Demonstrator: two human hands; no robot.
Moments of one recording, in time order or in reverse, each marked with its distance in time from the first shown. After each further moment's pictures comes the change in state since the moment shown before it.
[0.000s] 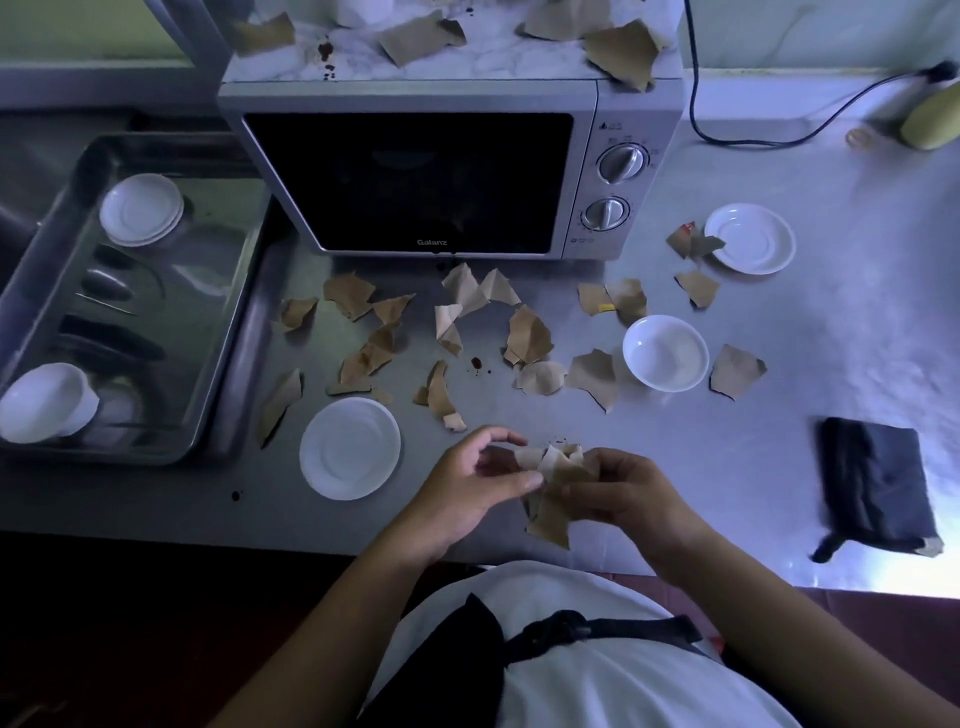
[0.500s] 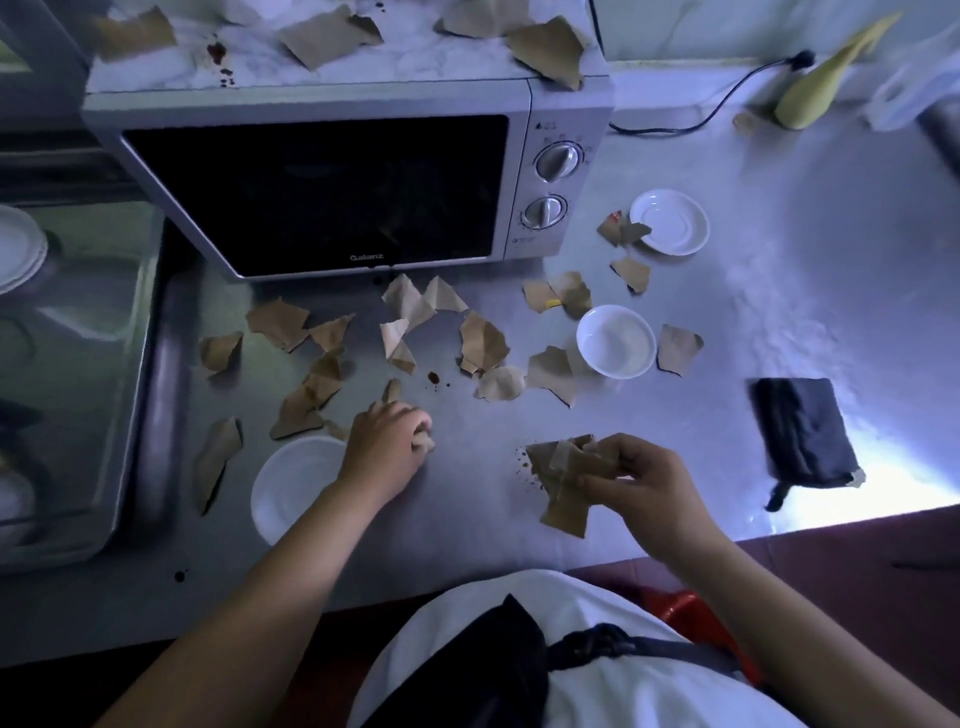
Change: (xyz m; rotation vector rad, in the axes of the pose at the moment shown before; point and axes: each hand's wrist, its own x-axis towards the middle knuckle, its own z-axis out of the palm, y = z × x) left_hand 0.094 -0.017 -0.084 1.238 0.138 0.285; right_hand -0.013 -0.003 0.001 -0.264 0.394 -0.176
